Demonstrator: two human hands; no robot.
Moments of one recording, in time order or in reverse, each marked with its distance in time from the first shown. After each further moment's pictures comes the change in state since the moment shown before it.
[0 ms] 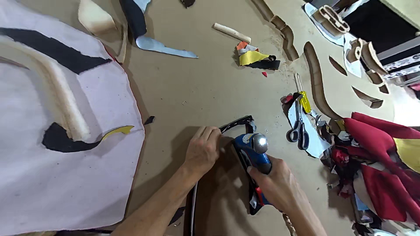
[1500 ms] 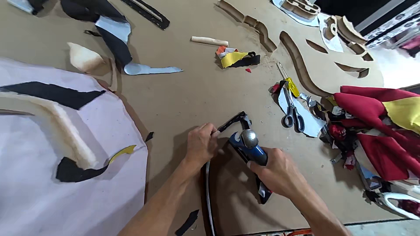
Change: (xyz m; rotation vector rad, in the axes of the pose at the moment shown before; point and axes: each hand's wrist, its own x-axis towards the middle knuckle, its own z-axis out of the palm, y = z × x) left_hand 0.032 -0.009 -0.017 -0.107 -0.269 -0.146; right_hand -0.009 -0.002 -0.001 -0.049 -0.012 -0.008
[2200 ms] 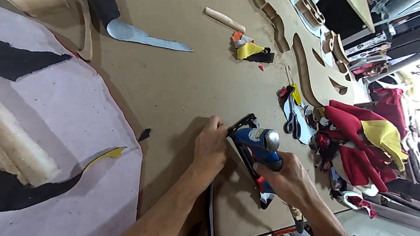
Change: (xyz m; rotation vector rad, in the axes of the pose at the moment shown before) left_hand 0.012 0.004 -0.006 -0.021 -0.169 -0.133; right_hand 0.008 -0.038 0.013 0.057 0.179 -0.009
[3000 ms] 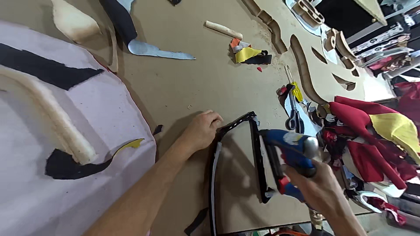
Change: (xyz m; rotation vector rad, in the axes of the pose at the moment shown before) left_hand 0.022 -0.035 -0.051 -0.295 -0.298 0.025; right_hand -0.041 0.064 -0.020 0.116 0.237 -0.025
